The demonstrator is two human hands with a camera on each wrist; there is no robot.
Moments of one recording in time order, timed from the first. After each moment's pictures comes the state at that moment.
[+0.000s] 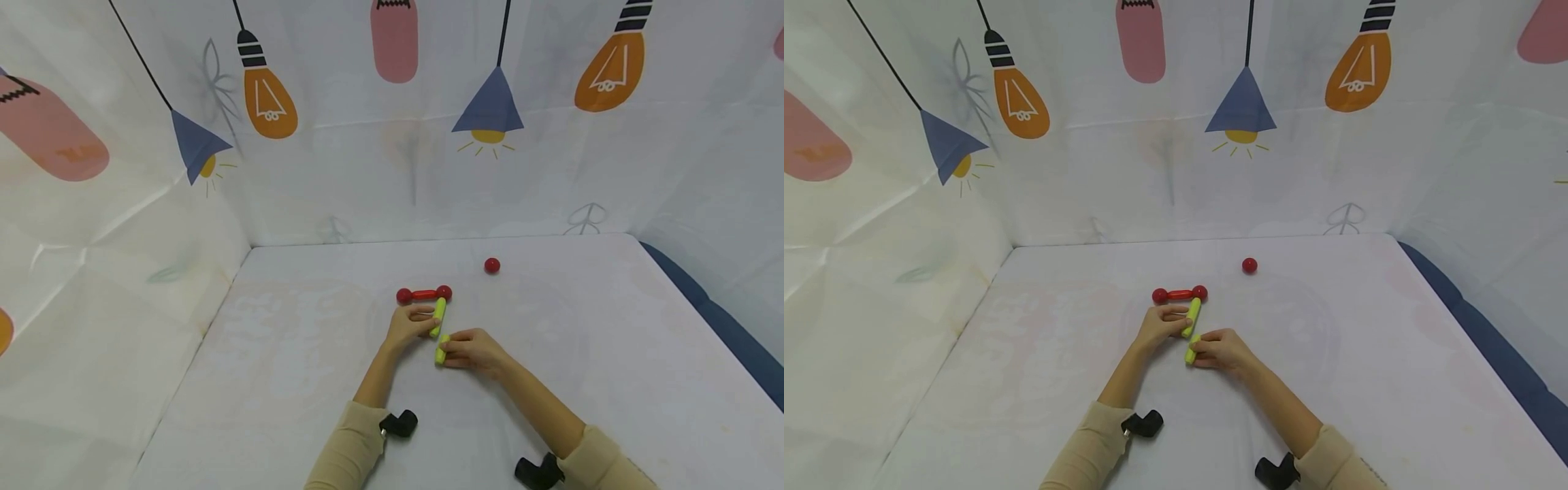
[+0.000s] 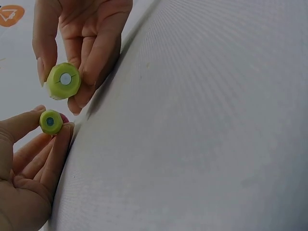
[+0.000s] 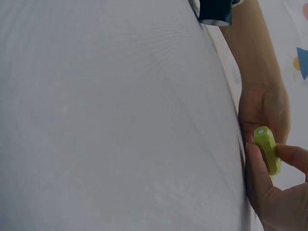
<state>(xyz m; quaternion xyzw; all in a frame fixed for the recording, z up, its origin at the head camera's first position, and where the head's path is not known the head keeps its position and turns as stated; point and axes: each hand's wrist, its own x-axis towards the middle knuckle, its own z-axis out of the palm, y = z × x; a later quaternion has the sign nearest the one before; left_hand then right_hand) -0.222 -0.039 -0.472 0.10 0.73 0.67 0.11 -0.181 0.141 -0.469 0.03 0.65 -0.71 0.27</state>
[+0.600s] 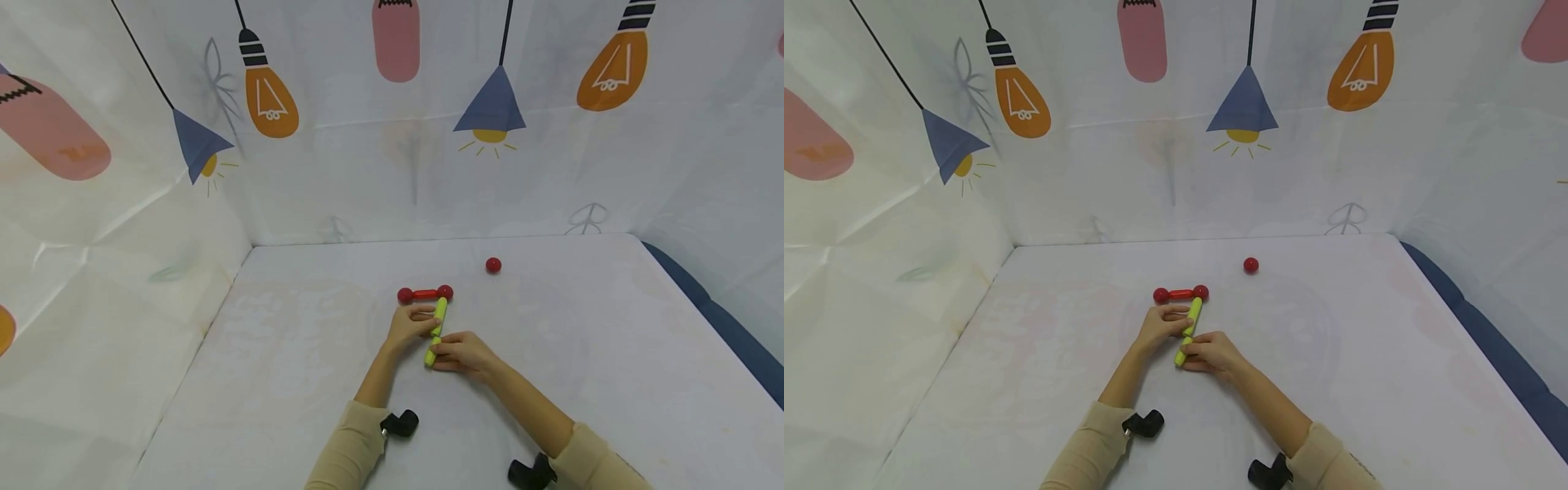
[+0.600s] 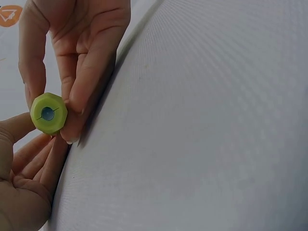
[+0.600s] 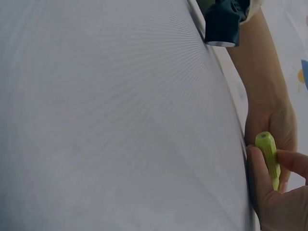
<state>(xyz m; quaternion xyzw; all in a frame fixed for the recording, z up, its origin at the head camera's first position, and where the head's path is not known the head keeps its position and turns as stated) -0.231 -0.037 -0.491 0.09 0.72 0.68 0.11 -0.180 0.120 -0.472 0.07 0.65 -0.71 0.27</state>
